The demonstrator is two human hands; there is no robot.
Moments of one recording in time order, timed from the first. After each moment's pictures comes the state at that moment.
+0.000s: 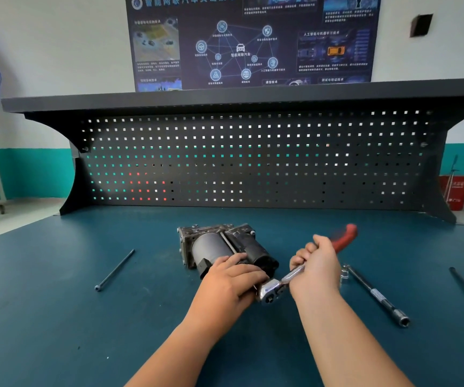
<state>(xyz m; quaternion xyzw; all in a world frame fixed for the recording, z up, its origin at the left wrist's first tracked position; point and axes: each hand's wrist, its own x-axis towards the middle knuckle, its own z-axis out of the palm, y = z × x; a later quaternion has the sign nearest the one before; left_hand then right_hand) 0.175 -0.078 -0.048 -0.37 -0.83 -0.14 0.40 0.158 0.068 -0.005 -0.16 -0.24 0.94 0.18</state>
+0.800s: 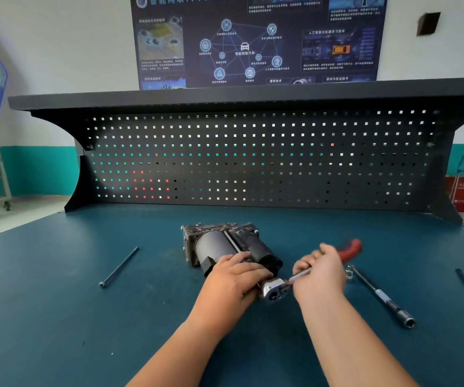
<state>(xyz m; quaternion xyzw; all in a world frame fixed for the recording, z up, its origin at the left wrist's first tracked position) 0.178 -0.078 -0.047 -0.36 -0.83 -0.16 0.40 0.160 0.070 -0.010 -0.20 -0.20 0.95 0.16</state>
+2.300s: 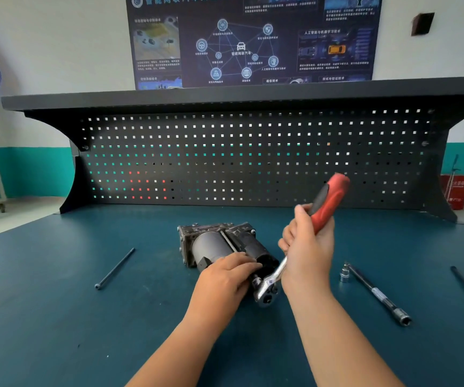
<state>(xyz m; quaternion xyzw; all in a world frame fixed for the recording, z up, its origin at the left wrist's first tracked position) 0.174 -0.075 -0.050 -0.30 -0.84 -0.20 0.41 0.174 0.046 0.010 0.05 -0.41 0.86 0.31</state>
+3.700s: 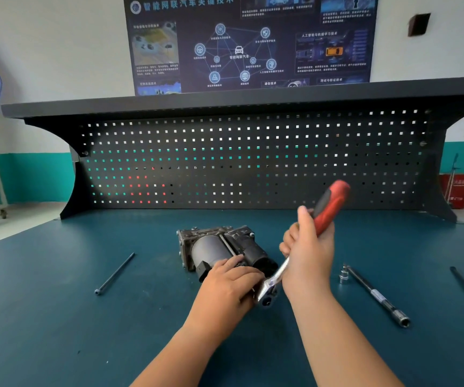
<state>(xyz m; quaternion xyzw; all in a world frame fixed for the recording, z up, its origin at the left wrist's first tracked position) 0.172 -0.074 -0.051 -0.36 -0.81 -0.14 0.45 0.170 0.051 0.010 0.04 -0.38 0.88 0.29</state>
